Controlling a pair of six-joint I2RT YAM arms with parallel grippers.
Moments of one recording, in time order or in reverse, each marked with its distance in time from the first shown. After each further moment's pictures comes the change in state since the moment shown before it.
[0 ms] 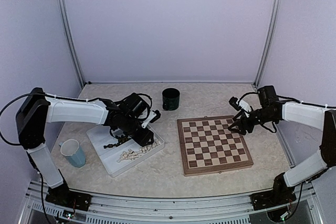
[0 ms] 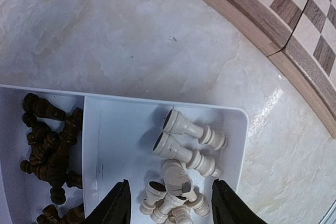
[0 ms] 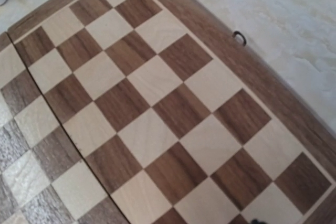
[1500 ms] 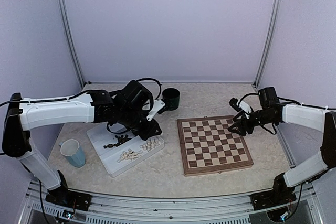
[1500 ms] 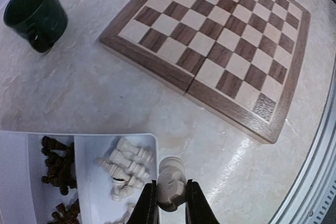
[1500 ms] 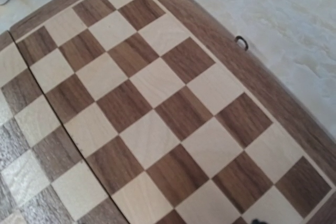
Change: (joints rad) left arm -0.142 -0.150 0.122 -0.114 -0.048 0.005; right arm 0.000 -0.018 -0.034 0.044 -0.008 -0.011
